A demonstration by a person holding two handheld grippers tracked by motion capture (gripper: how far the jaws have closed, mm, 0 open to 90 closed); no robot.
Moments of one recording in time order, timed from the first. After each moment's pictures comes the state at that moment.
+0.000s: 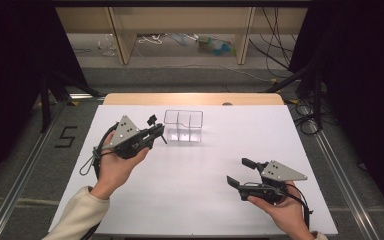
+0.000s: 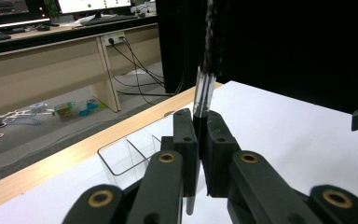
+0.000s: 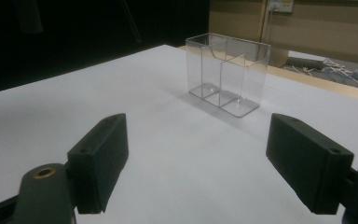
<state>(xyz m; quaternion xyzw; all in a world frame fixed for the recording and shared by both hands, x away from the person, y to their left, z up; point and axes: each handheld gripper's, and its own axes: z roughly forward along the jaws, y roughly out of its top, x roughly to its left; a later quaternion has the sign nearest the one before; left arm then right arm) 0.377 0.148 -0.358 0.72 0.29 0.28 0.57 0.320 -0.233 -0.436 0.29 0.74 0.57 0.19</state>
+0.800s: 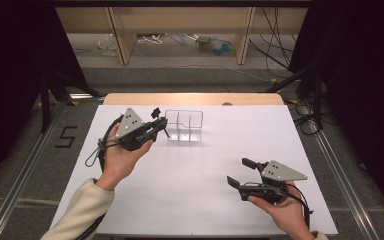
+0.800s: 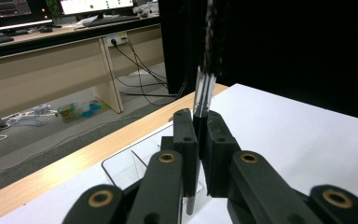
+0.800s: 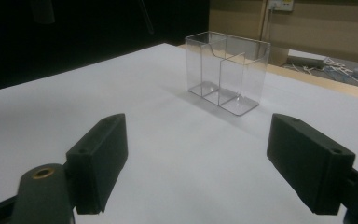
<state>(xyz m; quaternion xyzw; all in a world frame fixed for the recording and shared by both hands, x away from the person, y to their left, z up) 0.394 0.141 -0.352 0.72 0.29 0.28 0.56 0.319 -0.234 -0.436 0.30 0.75 0.56 0.19</state>
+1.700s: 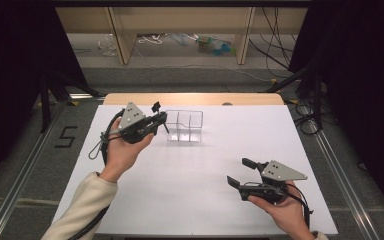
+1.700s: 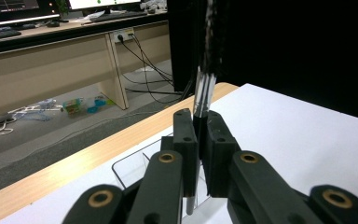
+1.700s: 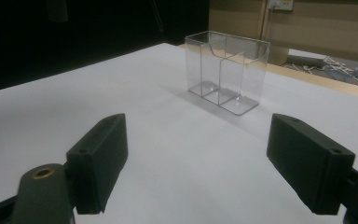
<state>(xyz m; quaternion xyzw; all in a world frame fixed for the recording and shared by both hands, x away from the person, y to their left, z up) 0.413 0.141 -0.352 0.72 0.31 0.28 0.56 0.321 -0.234 -0.437 0.29 0.74 0.57 0.19</state>
